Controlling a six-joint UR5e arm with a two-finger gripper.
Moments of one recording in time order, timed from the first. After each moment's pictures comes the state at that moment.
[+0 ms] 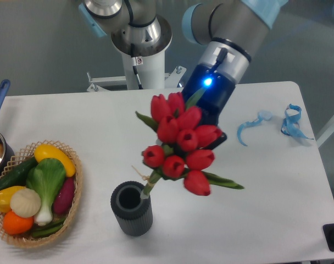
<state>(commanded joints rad) 2.68 -1.84 -1.47 -0.74 0.56 0.77</state>
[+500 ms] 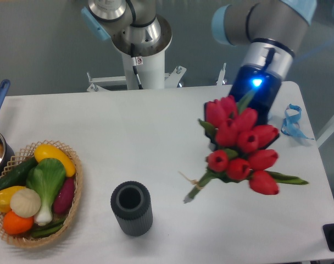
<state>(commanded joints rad) 2.79 -1.88 -1.49 -0.74 0.57 0.89</state>
